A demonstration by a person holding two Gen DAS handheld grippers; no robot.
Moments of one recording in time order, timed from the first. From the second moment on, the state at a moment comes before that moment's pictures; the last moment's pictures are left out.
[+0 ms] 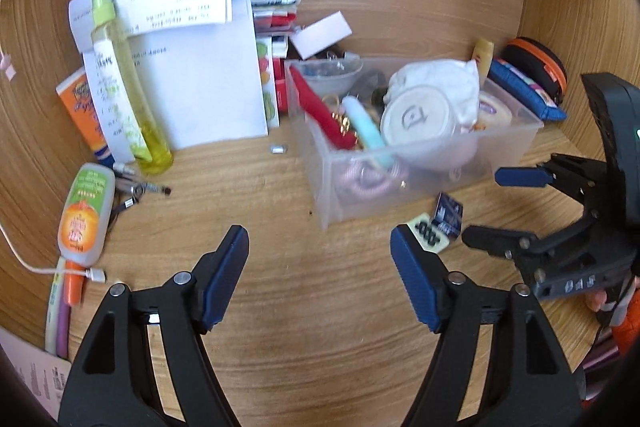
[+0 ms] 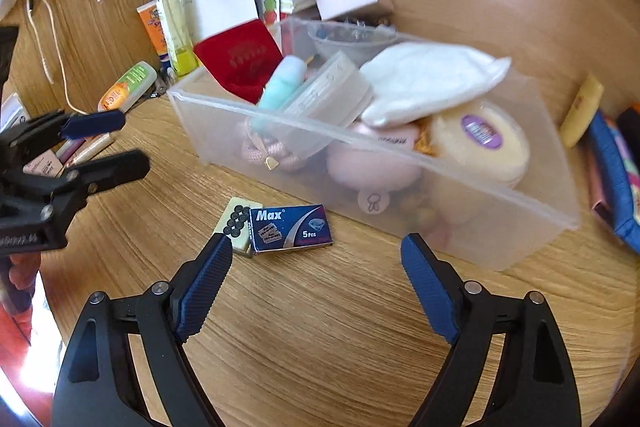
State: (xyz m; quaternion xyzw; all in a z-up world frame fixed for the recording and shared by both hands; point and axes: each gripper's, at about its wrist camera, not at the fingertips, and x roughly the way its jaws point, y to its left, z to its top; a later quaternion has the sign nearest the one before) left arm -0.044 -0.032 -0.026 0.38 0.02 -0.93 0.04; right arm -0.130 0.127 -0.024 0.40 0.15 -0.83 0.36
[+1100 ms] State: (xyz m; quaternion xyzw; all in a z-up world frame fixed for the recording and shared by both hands) left arm -0.079 0.012 -0.061 0.43 0.00 -0.90 -0.01; right arm -0.139 0.123 -0.036 0.42 0.15 -0.81 0.38
